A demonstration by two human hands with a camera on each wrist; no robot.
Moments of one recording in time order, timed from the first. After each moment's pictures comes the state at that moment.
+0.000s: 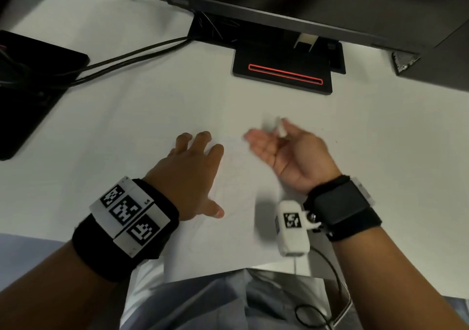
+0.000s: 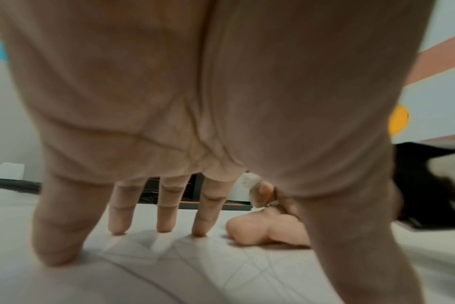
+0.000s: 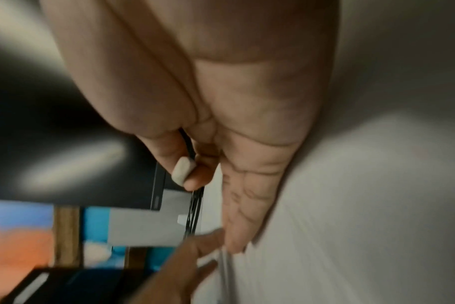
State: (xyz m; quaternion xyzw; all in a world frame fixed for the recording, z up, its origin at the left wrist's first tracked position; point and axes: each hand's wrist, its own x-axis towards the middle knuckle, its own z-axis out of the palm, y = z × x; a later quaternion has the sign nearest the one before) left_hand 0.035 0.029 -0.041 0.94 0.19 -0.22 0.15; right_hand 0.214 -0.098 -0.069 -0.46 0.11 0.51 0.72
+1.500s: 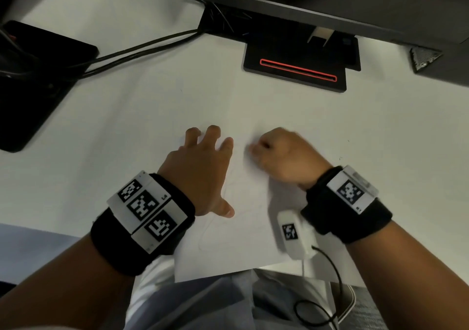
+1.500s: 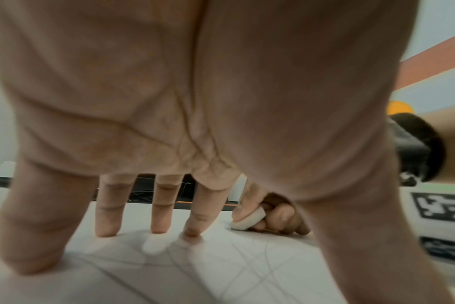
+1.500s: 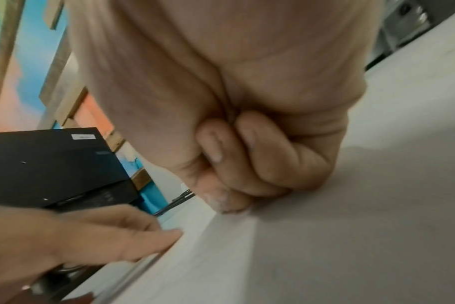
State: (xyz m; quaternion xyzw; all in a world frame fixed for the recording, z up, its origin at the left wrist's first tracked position) left_hand 0.041 0.025 -0.037 0.94 0.20 -0.25 0.11; right_hand 0.192 -0.077 -0.051 -0.85 -0.42 0.30 0.15
